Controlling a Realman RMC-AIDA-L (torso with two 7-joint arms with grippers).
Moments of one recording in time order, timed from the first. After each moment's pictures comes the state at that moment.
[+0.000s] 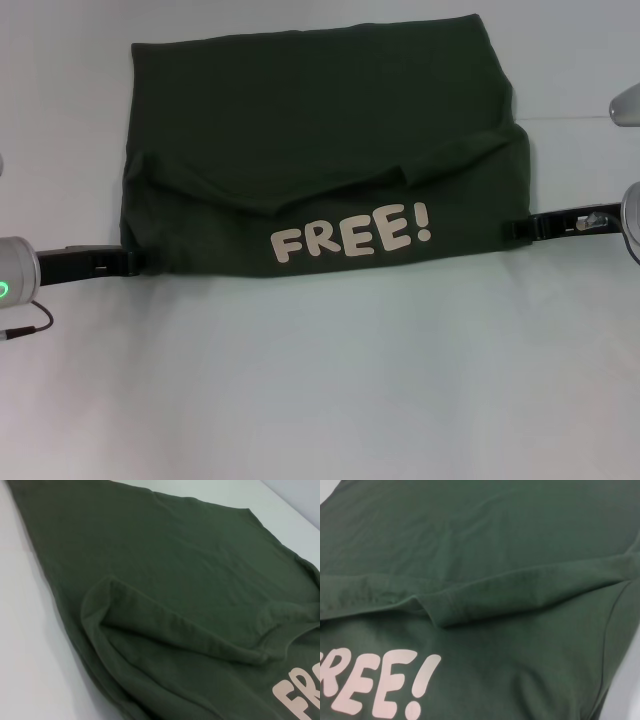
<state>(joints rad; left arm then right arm) -0.67 -2.05 0.49 0.51 2.32 1.06 -1.87 0.75 1.98 -0.83 -0.49 -2.35 -0.87 2.14</state>
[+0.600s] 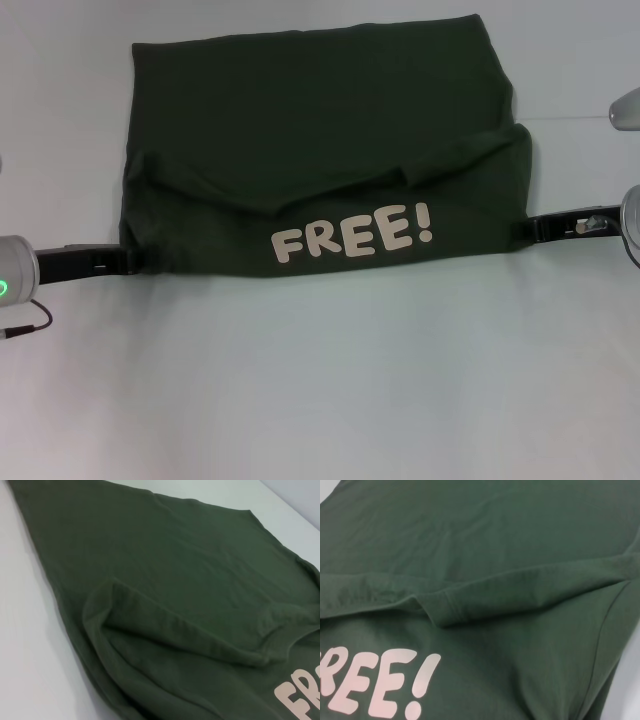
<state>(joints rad) -0.67 -2.05 0.49 0.52 2.32 1.06 -1.88 0.75 1.98 -0.82 -0.48 -2.34 -0.86 2.11</state>
